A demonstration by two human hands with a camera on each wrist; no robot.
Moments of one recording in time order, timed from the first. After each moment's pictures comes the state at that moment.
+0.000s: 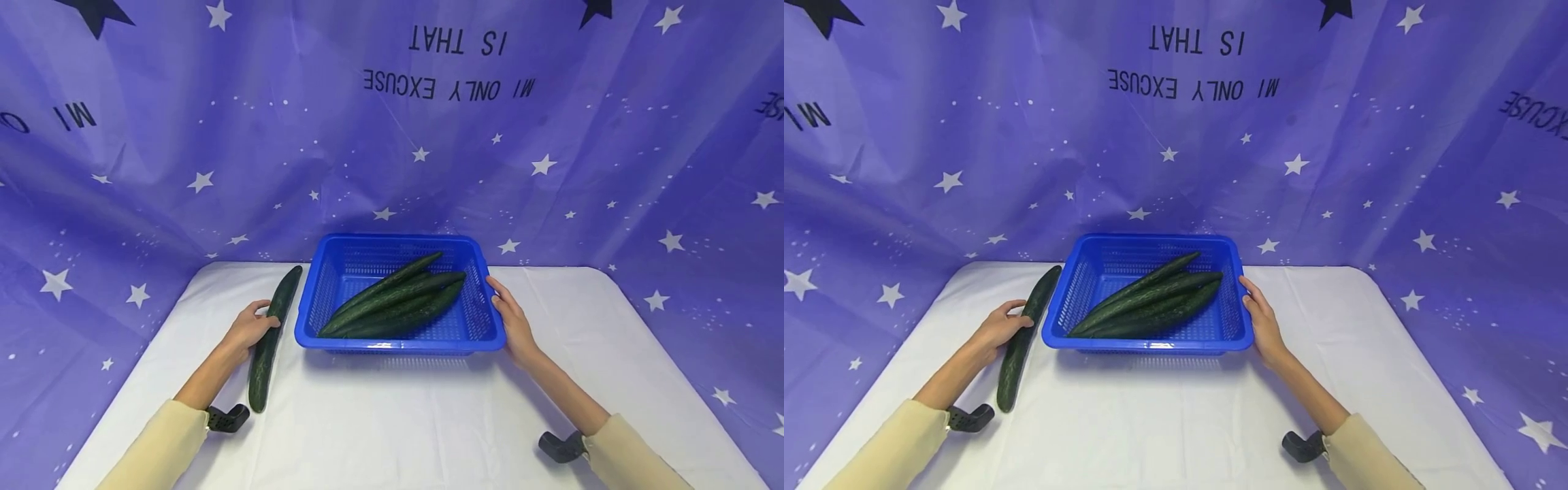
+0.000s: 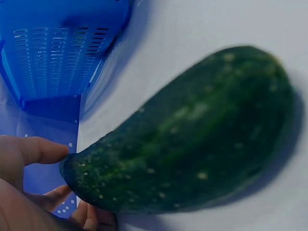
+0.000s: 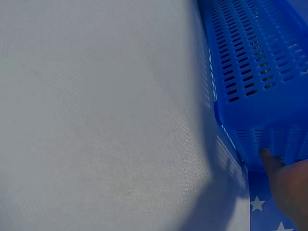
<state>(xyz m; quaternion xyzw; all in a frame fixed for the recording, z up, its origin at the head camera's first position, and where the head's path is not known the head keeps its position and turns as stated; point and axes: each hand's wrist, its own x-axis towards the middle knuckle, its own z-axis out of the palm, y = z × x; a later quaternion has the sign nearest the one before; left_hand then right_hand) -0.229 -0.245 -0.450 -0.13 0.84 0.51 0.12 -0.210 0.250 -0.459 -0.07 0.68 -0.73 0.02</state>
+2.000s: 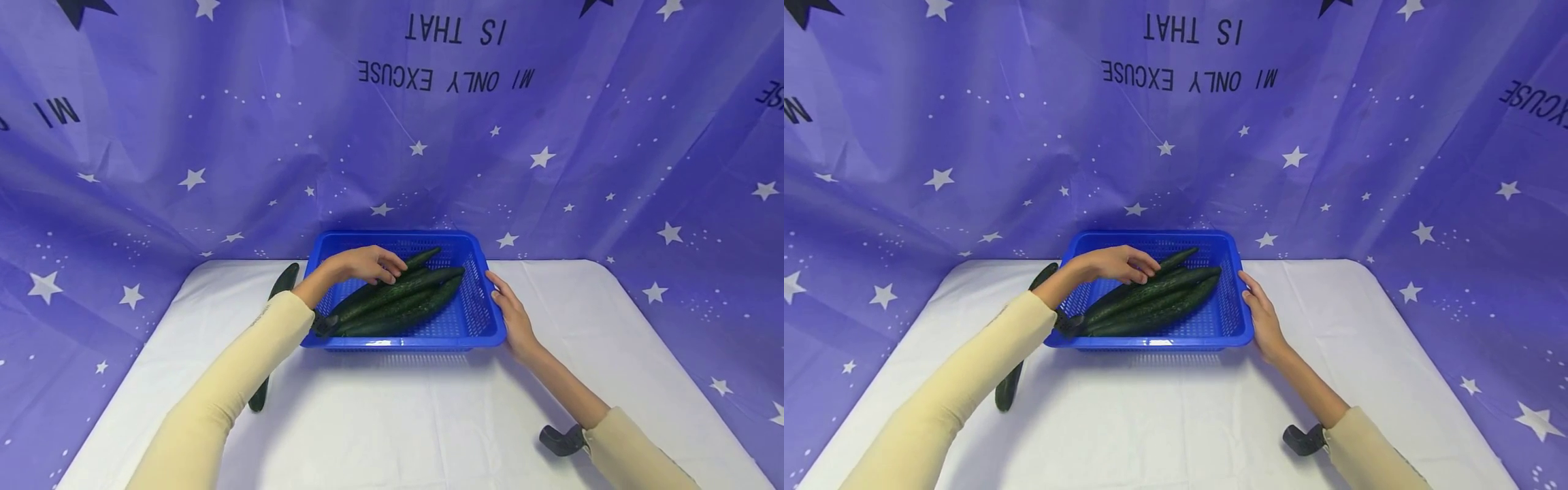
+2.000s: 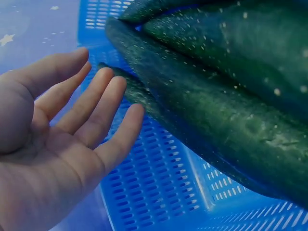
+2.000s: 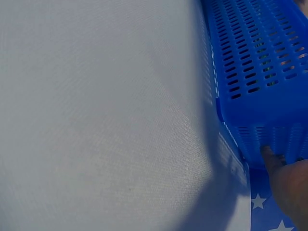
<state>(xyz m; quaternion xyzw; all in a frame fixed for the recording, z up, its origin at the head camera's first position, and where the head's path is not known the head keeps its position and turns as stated) -0.320 -0.071 -0.358 0.22 0.82 0.39 0.35 -0.210 0.250 -0.460 -0.07 0.68 -0.73 0.01</state>
